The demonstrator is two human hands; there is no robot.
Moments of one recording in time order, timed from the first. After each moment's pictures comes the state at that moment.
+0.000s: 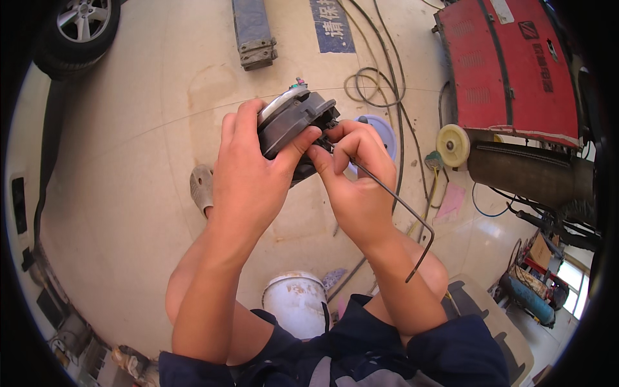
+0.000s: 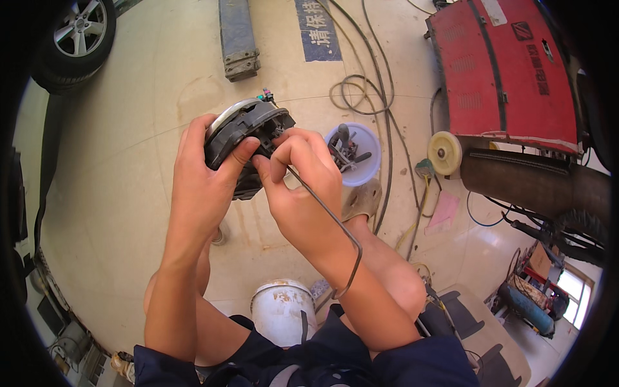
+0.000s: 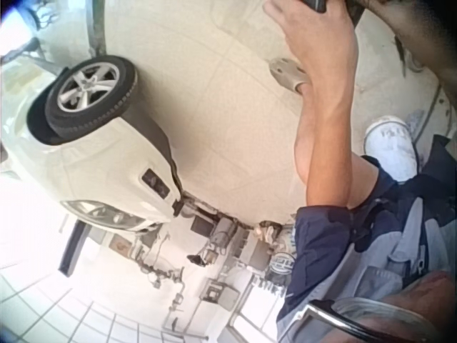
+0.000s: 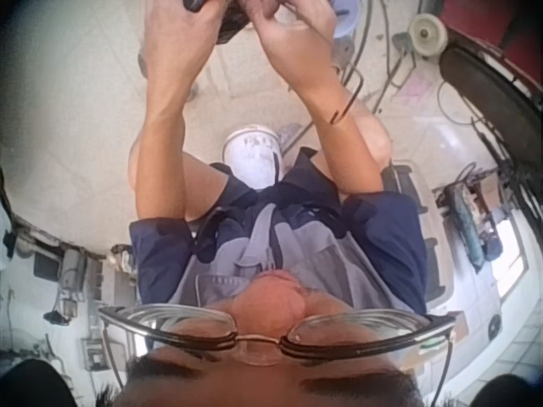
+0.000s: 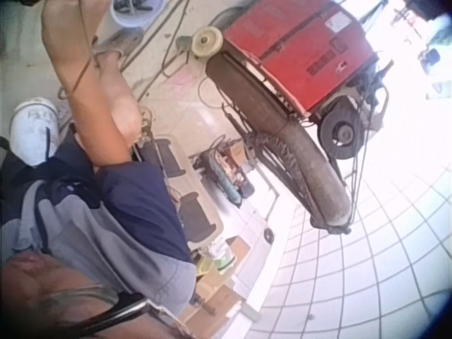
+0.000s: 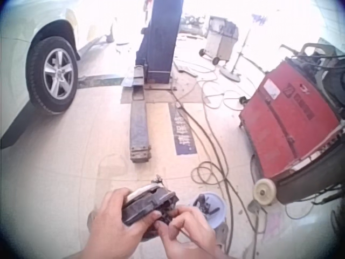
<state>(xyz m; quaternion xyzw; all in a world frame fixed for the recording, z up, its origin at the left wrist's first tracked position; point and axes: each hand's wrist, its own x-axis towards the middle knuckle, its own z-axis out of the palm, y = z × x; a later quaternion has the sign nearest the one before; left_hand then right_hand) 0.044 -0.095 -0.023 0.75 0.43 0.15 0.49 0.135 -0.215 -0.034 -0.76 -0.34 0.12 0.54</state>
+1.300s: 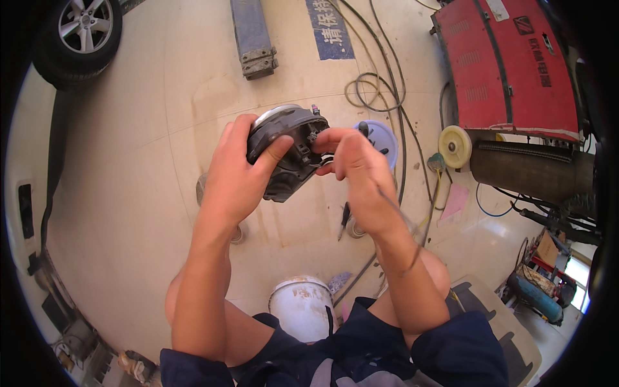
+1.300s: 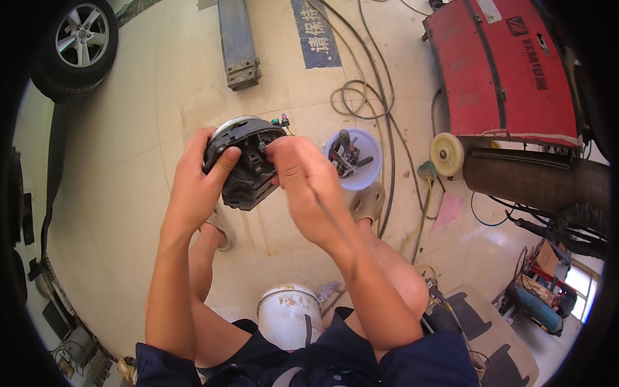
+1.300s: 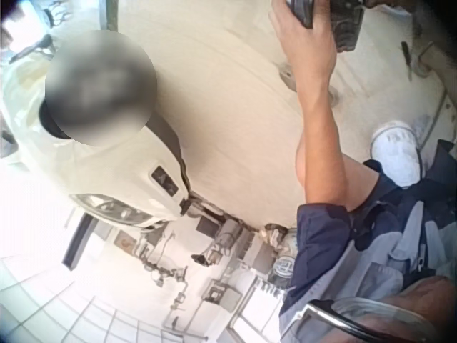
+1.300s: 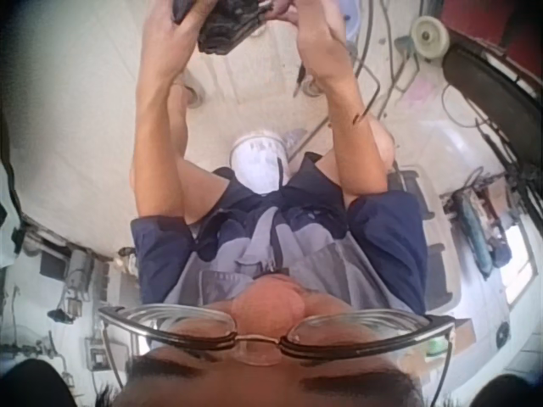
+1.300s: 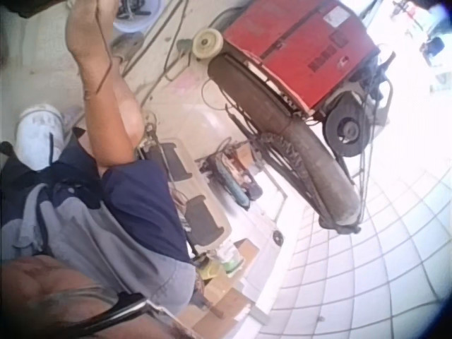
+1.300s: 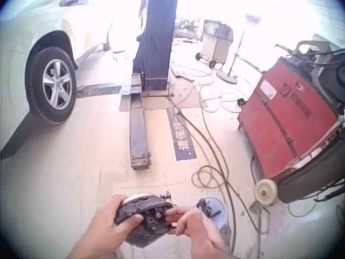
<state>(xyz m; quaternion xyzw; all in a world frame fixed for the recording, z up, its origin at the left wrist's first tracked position) 0.033 -0.068 -0.039 0.75 0.38 0.10 0.53 0.154 -0.225 -0.023 -0.65 -0.23 0.38 0.61</state>
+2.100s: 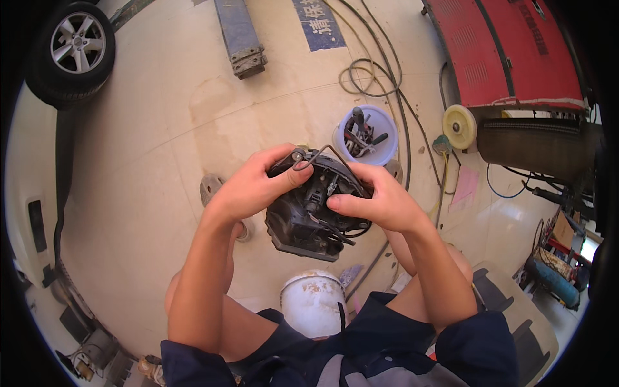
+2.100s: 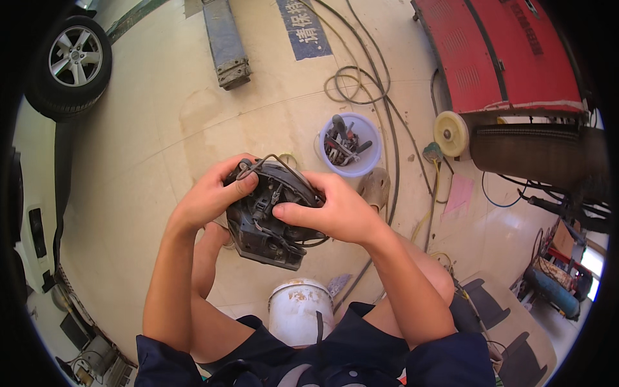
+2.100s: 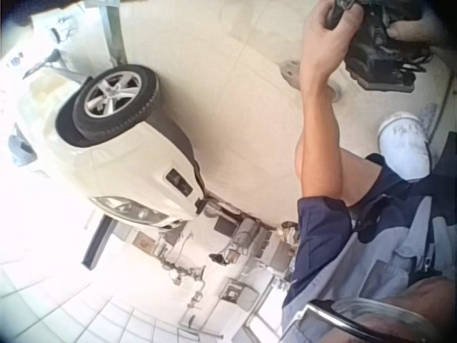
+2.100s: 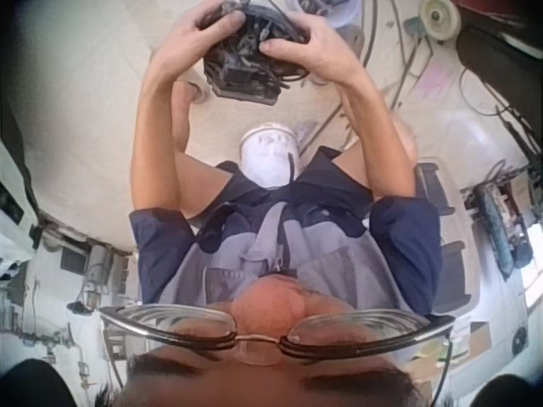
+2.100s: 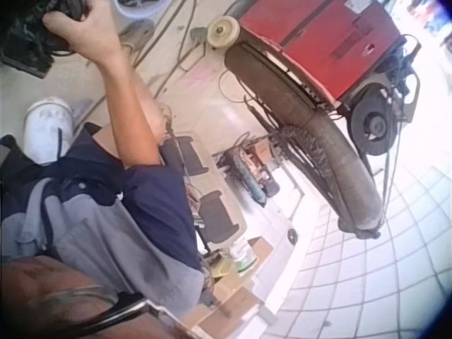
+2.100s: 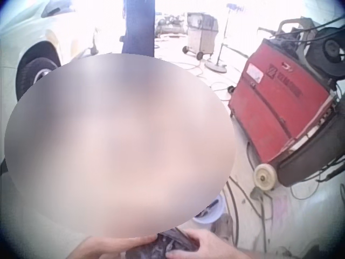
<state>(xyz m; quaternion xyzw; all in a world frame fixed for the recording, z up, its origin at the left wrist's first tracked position) 0.038 -0.093 -0.043 0.62 0.24 -0.15 0.73 0.172 -0.304 -0.033 -0.59 -0.17 0.59 0.52</state>
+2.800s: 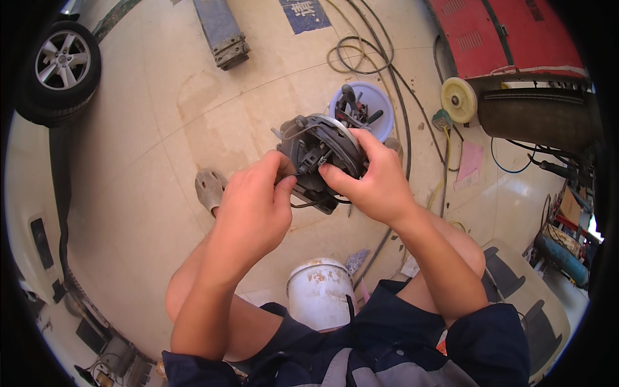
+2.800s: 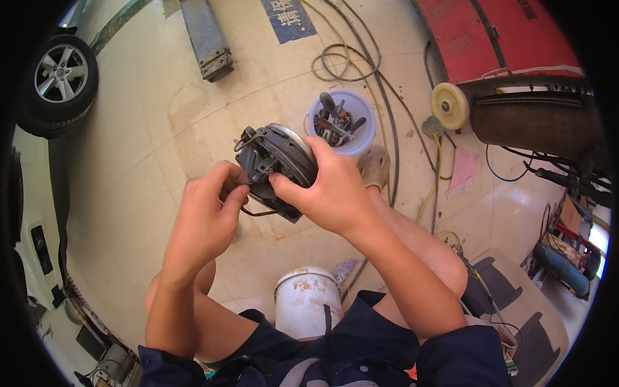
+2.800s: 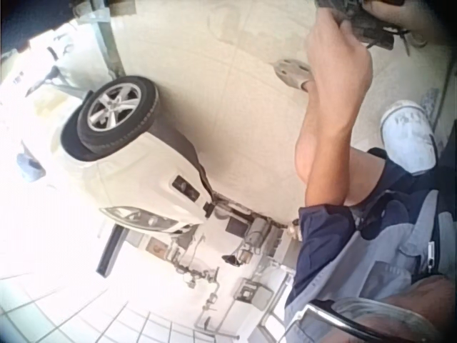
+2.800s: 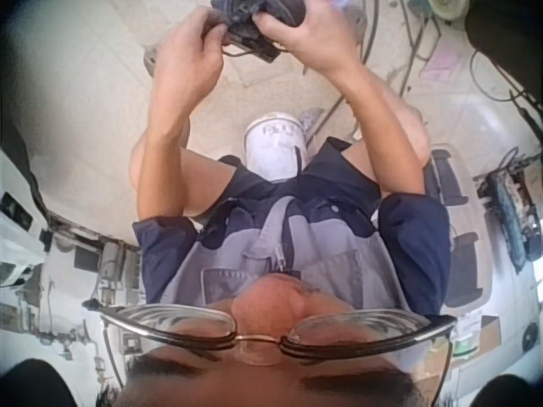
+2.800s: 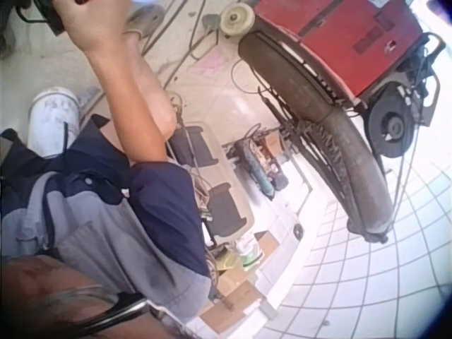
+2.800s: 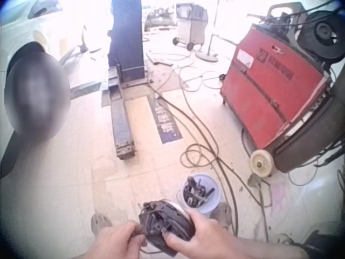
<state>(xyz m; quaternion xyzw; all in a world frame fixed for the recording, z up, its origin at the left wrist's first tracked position) 0.032 -0.153 -0.015 0.79 0.29 -0.08 0.54 0.157 -0.315 -0.045 -0.78 -0.20 0.36 0.47</state>
